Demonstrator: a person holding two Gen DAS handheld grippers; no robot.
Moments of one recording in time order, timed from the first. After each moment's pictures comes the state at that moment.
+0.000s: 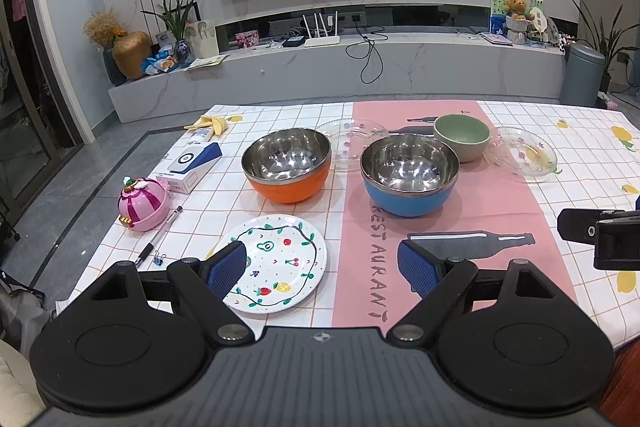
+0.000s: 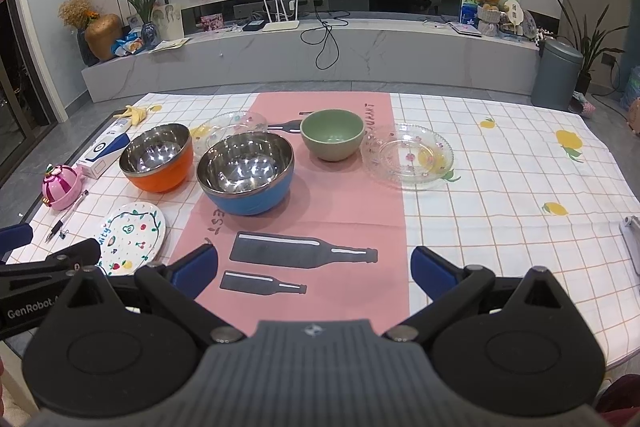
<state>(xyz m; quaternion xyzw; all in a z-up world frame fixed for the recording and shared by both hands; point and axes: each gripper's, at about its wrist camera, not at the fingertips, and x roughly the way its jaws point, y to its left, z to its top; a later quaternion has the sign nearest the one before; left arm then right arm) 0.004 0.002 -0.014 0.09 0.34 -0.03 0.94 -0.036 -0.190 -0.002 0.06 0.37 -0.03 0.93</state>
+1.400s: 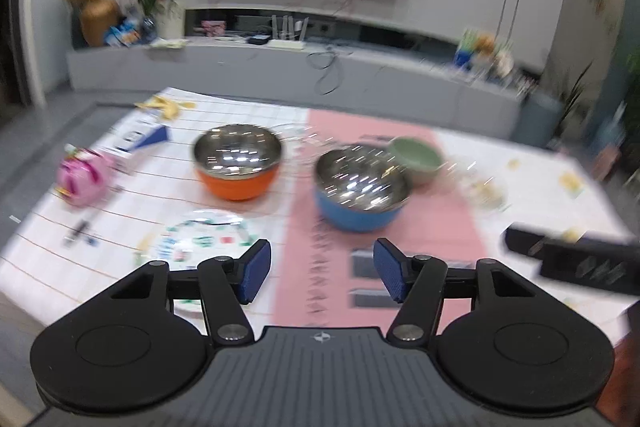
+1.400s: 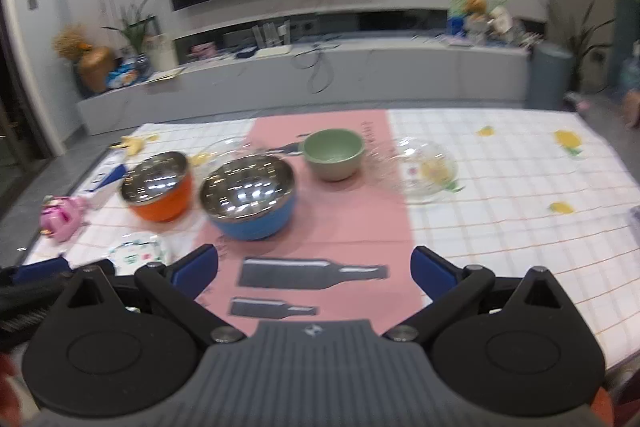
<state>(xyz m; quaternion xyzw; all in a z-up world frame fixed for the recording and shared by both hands) 0.012 0.021 -0.021 -0.04 0.33 -0.12 0.94 -0.036 -0.183 -0.009 0.08 0.32 -0.06 0.94</state>
